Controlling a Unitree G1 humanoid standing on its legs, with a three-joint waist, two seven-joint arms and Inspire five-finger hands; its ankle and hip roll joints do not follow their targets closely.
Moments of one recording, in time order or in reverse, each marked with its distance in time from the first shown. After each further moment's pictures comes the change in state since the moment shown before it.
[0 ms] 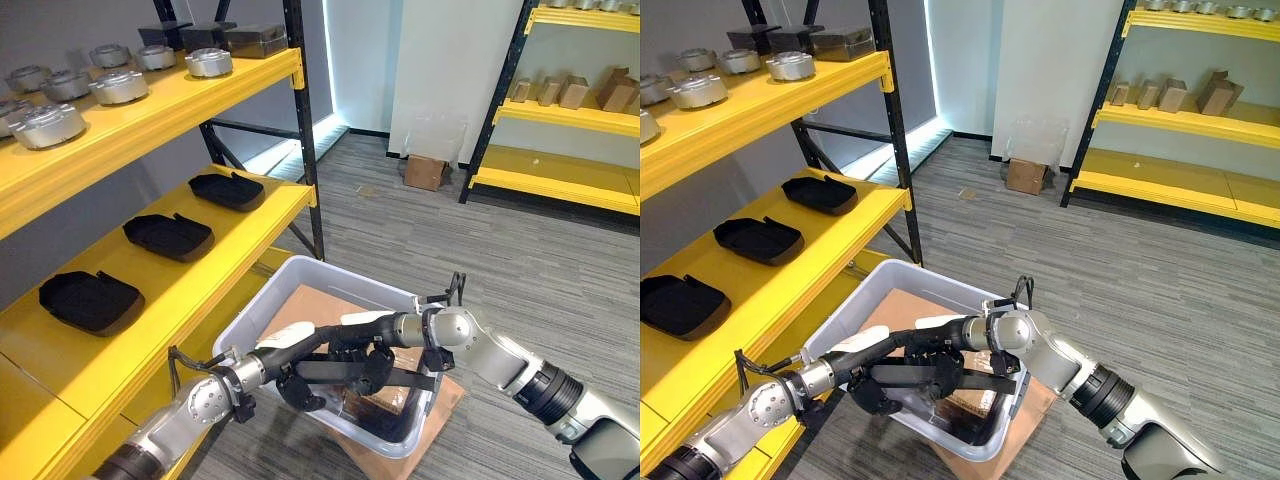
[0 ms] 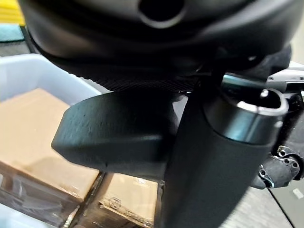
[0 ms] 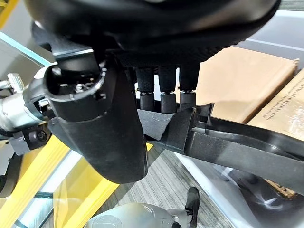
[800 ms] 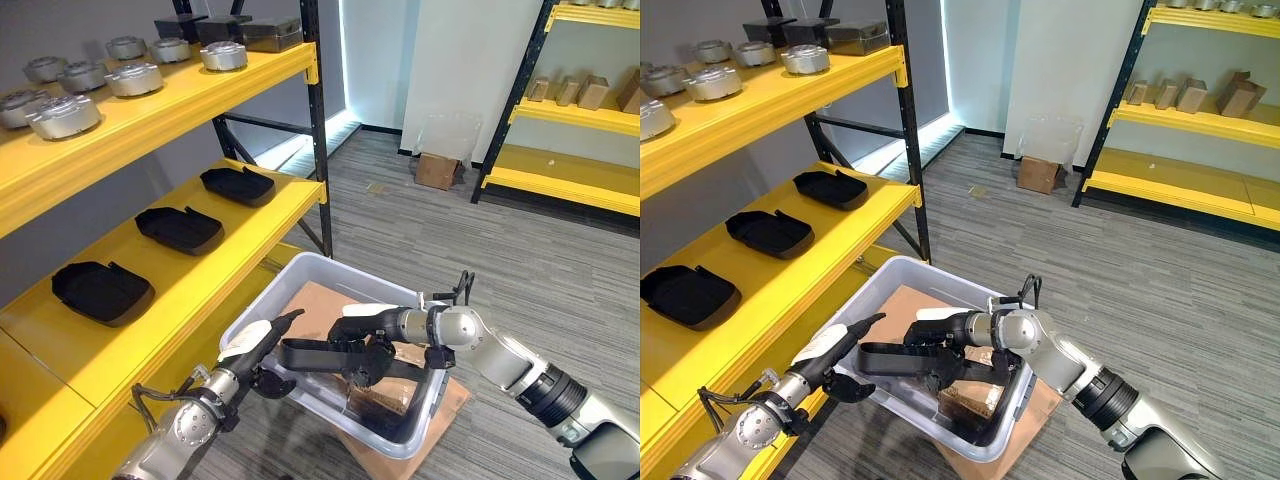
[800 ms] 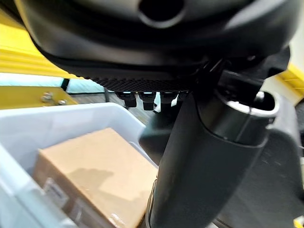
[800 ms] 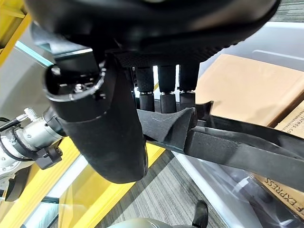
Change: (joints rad) left arm 0.141 -0.064 0.176 0.060 0.113 0.005 0.204; right arm 0.031 0.003 -0.055 0.001 -0.007 -0.051 -0.045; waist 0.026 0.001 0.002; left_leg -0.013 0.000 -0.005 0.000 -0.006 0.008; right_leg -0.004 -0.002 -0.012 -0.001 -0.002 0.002
